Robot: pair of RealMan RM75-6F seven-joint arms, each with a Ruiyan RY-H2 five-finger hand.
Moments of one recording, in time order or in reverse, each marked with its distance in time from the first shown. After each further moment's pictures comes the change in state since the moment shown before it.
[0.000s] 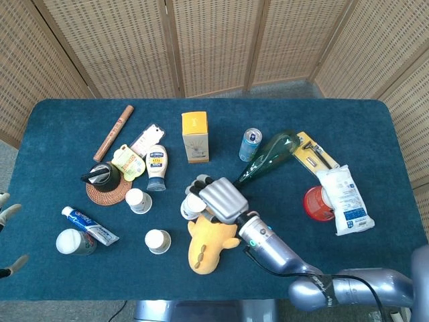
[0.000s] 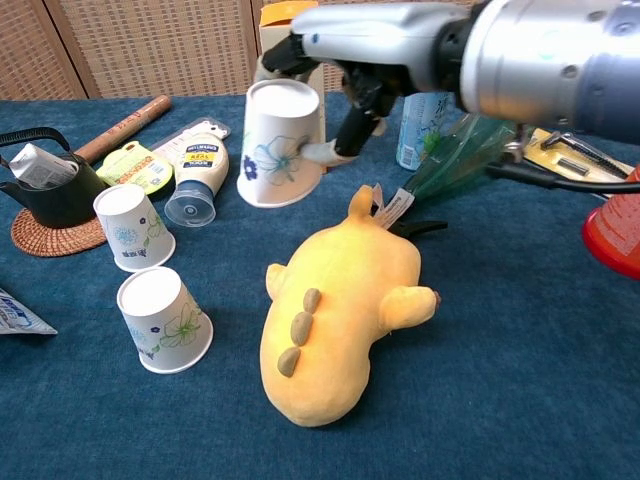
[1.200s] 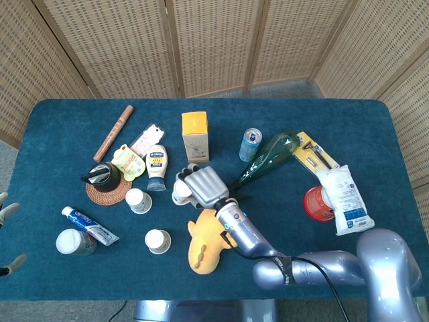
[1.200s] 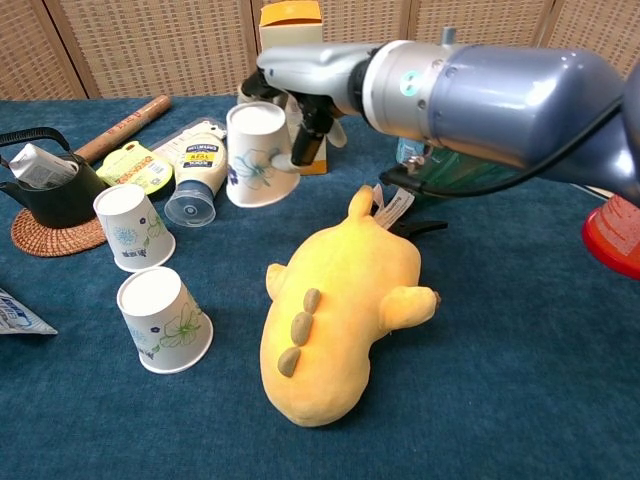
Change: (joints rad) left arm -0.007 0.001 -0.003 0.008 -0.014 -0.010 -0.012; right arm 0.189 -0.173 -0.008 0.256 0.230 0.035 -0.043
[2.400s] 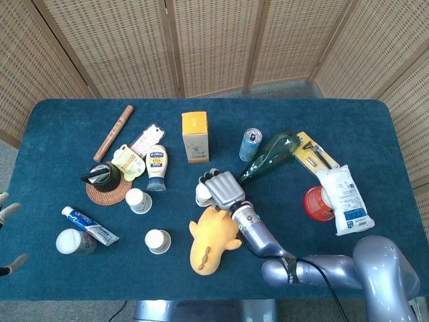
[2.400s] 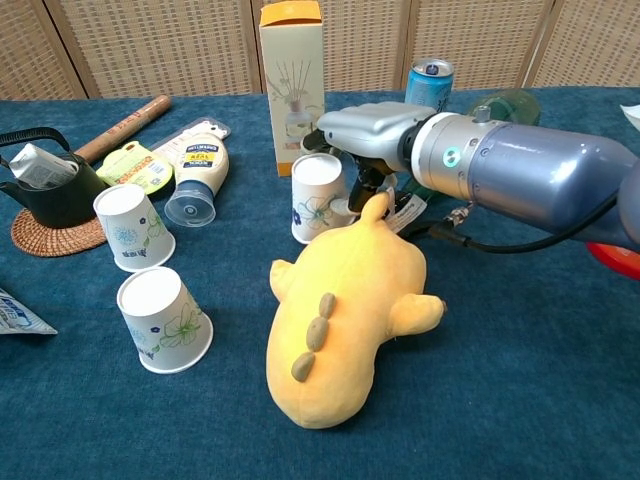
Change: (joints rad) left arm -0.004 -0.001 -0.002 0.003 -0.012 -0.007 -0.001; right arm -0.074 -0.063 -0.089 0.149 -0.040 -0.017 0.021
